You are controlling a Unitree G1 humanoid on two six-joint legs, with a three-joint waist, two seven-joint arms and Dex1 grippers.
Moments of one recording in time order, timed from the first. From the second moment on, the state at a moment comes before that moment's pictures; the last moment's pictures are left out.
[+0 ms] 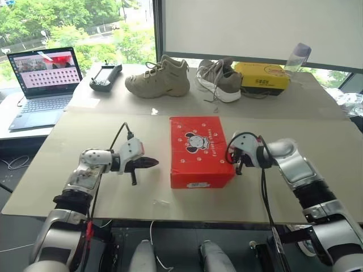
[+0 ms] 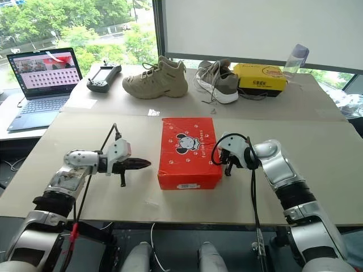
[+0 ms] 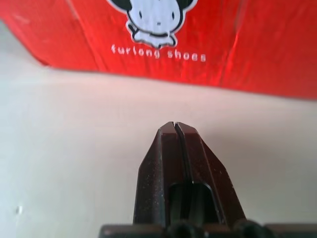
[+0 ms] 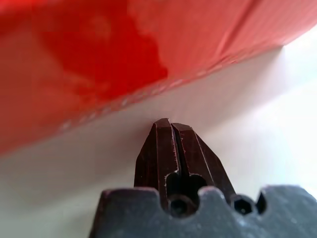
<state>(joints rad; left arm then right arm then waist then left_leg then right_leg) -0.54 0.63 -0.11 0.39 -0.12 0.01 -1.21 -0.68 -0.68 0.29 0.32 -0.04 0.30 1.09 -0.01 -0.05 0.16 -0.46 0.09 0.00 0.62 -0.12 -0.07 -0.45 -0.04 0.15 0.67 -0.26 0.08</state>
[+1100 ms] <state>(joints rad) -0.05 0.90 0.36 -0.48 -0.69 0.65 -1.04 -0.74 -0.66 0.21 0.24 0.24 0.48 1.33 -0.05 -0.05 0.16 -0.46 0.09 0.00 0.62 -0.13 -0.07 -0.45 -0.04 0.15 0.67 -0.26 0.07</state>
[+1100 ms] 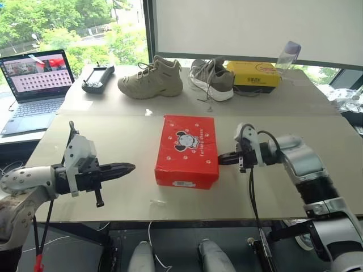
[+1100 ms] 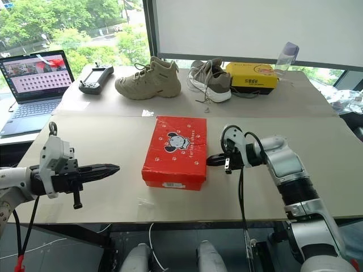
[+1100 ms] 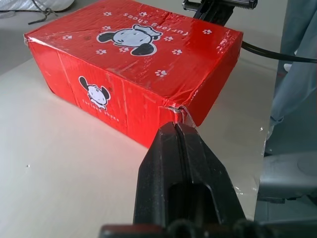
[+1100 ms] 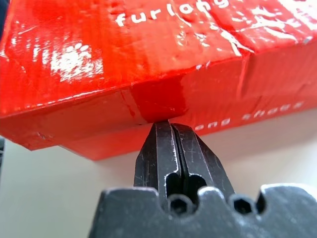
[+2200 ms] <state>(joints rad) -0.11 0.96 0.53 -0.62 -1.09 0.79 -0.88 -1.24 -0.15 0.18 0.35 0.19 0.55 0.79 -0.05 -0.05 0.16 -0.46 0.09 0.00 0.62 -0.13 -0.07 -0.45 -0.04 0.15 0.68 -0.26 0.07</state>
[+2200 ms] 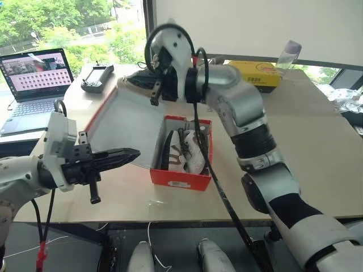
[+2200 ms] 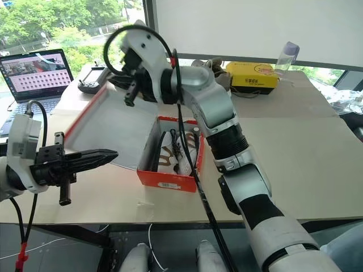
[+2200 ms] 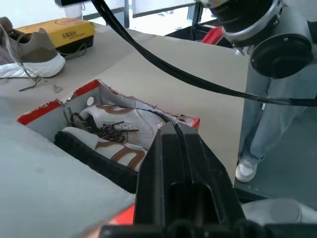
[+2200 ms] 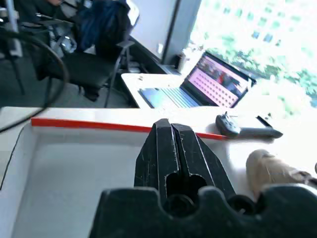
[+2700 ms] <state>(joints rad) -0.18 0.99 0.48 -0.35 -0.94 0.70 -0.96 -1.10 -0.46 0.24 0.15 0.17 0.80 0.92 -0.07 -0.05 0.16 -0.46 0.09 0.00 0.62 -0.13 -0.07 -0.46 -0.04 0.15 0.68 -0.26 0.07</state>
